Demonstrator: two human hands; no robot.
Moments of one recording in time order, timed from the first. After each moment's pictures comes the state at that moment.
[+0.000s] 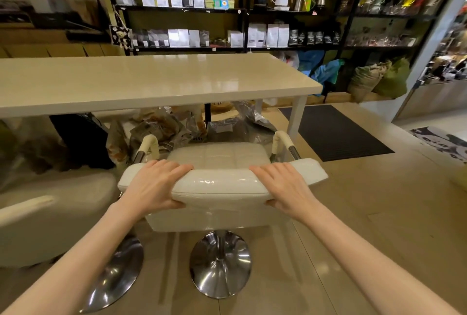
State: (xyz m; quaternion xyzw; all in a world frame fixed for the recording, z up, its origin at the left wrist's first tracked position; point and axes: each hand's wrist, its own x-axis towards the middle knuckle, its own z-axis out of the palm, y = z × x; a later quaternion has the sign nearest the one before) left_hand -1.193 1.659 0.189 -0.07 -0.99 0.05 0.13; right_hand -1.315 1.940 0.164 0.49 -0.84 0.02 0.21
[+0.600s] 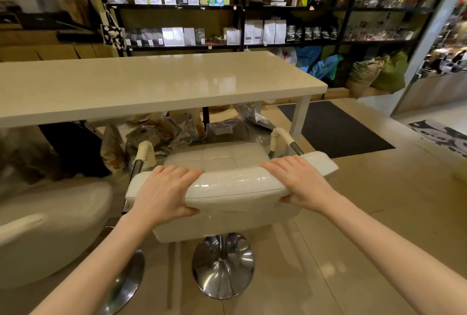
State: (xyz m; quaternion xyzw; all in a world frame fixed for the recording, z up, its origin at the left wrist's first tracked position) left_hand -1.223 1.656 0.179 -0.07 -0.99 0.05 0.14; right_hand -1.362 1.939 0.174 0.52 -0.83 0.01 0.19
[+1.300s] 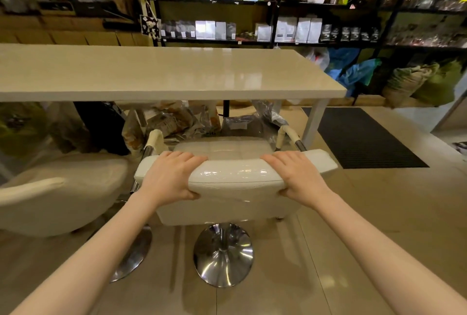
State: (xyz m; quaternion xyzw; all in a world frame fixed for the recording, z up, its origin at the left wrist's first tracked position) left_hand -1.228 1.699 0.188 0.01 -0.99 0.04 0.13; right_hand -1.386 1.957 0.173 0.53 -0.83 0.03 0.16
